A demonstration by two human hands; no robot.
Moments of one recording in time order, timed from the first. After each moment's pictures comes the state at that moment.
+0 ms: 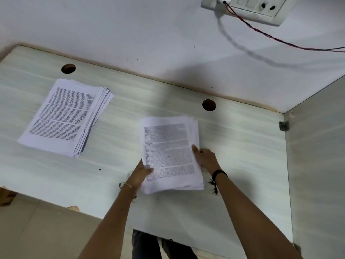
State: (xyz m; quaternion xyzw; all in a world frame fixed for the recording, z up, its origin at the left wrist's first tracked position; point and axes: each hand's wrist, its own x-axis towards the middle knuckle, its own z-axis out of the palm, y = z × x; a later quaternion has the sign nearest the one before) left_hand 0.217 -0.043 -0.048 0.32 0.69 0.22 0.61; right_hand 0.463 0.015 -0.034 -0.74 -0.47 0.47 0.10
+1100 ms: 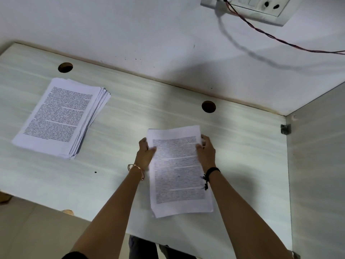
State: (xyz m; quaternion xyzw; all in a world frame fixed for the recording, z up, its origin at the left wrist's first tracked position) left_hand 0.243 0.022 -0.038 0.34 0.72 0.27 0.55; right_hand 0.456 0.038 -0.040 -0.74 -0.42 0.42 0.31
